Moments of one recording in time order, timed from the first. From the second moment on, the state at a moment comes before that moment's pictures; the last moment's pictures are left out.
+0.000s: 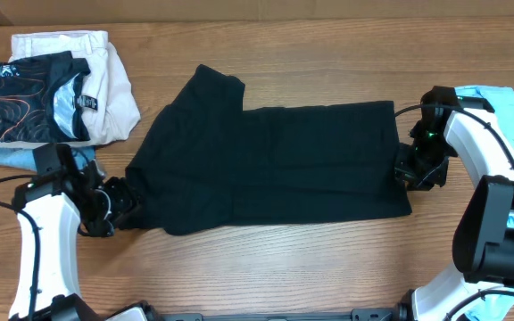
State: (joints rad) left arm 0.39 1.37 0.89 -0.99 0.32 -0.28; right arm -0.13 1.85 1.29 -1.19 -0.07 0.22
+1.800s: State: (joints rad) left arm 0.16 1.47 0.76 -0.85 0.33 -0.31; right arm -0.13 1.85 1.29 -1.22 -0.09 0.22
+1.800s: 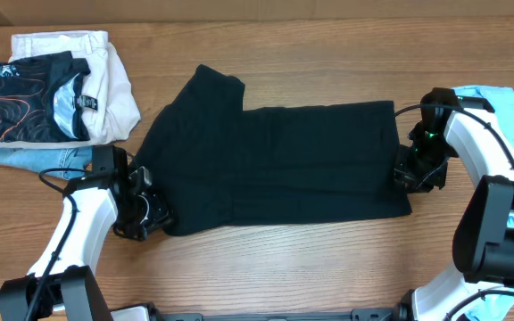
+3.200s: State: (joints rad) left arm 0.16 1.47 0.96 -0.79 0.36 -0.32; right arm -0.13 1.85 1.29 -1.22 -0.09 0.22
